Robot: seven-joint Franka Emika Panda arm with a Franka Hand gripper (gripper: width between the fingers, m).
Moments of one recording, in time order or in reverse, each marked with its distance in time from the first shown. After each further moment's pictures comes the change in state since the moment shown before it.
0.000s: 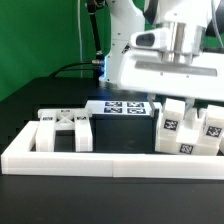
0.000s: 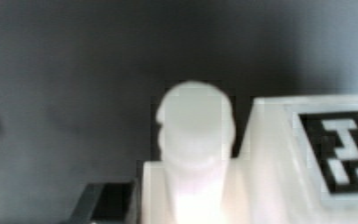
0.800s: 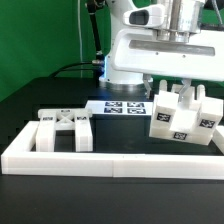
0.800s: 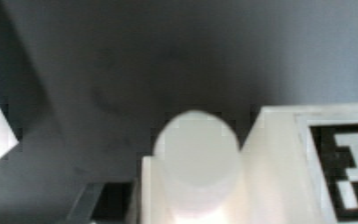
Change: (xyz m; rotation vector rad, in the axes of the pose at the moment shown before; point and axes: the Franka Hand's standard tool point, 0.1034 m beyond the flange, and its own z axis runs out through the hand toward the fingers) arm 0.002 0.014 -0.021 -0.005 -0.152 -0.005
